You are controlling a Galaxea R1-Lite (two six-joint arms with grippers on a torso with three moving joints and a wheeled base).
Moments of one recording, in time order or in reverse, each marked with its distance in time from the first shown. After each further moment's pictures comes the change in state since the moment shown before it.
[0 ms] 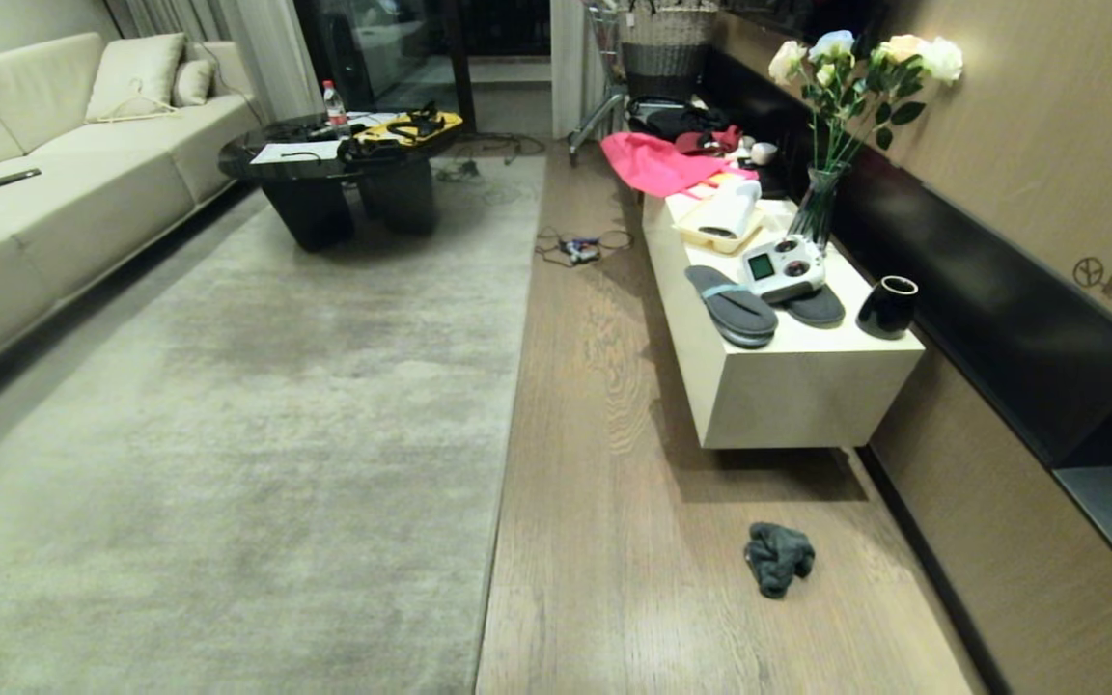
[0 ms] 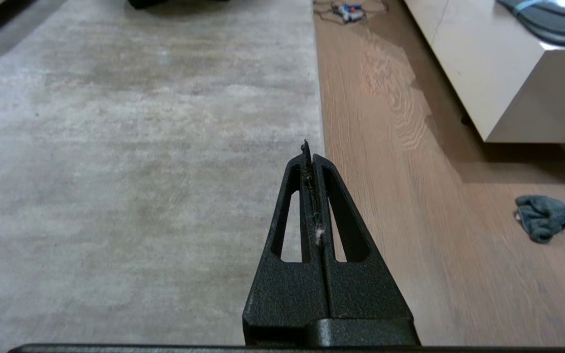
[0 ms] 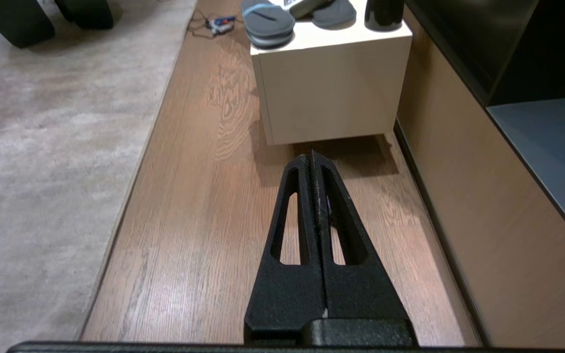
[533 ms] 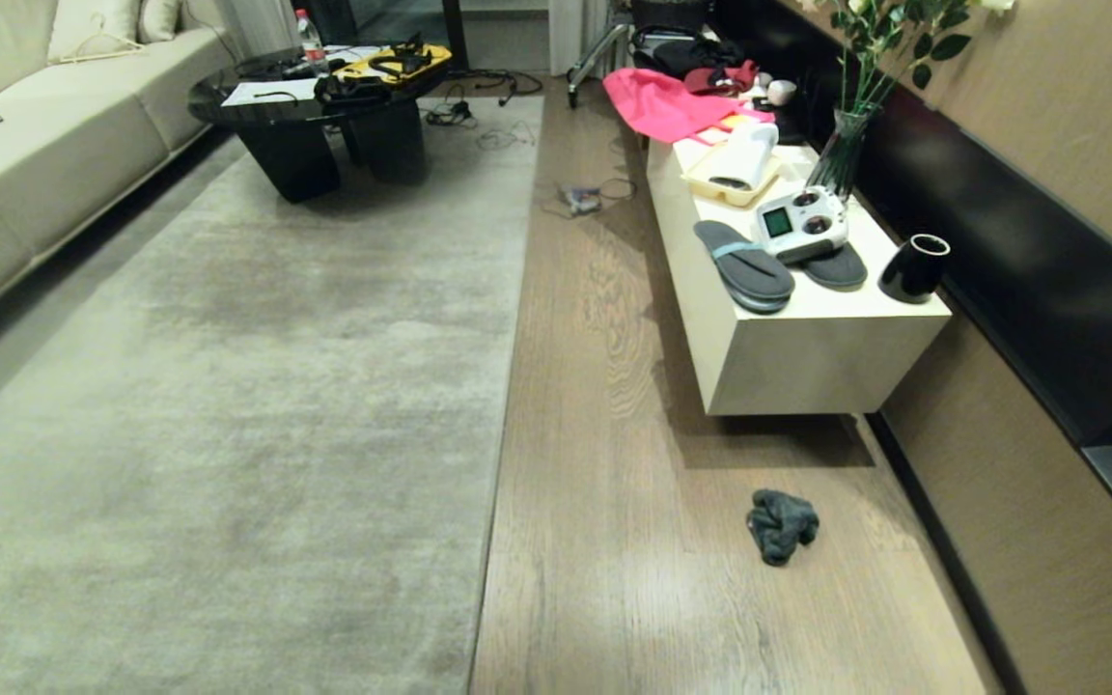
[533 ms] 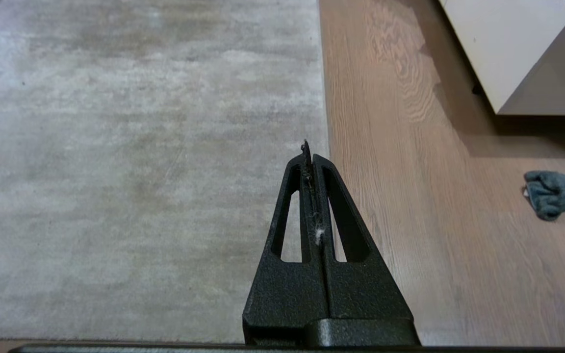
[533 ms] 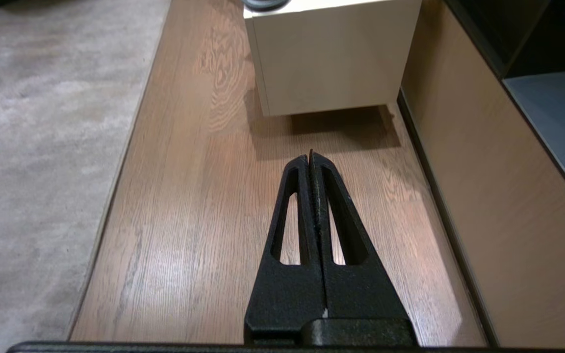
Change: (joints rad) left arm 0.000 0.000 0.000 -0.001 0.000 -0.001; right arm 0.000 0.000 0.000 0.000 0.000 0.000
